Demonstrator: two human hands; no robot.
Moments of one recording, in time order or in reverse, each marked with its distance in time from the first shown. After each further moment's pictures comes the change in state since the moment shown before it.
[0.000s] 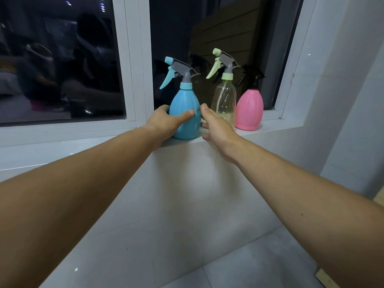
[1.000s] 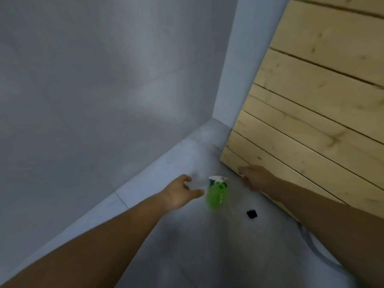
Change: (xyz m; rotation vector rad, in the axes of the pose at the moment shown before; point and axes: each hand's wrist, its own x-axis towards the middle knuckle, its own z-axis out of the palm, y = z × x) left_hand -0.217 -0.227 0.384 0.271 -0.988 -0.421; right_hand -0.307 0.356 -0.297 -0.231 0.397 1.069
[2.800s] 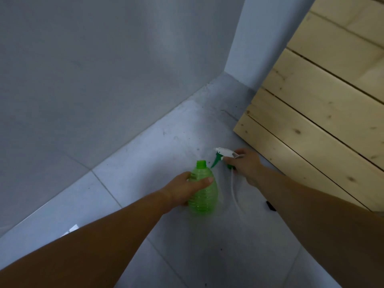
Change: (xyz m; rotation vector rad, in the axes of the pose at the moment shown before) left_hand 0.142 -0.095 0.053 -0.367 -0.149 -0.111; right_hand 0.184 0.082 0.108 0.121 0.120 0.016
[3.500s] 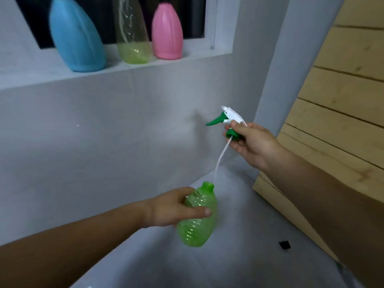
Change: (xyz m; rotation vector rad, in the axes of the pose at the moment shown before) left_hand -0.348 0.087 -0.066 0.352 0.055 0.296; right_hand -0.327 -0.278 -0.070 0.763 -0.413 -0.413
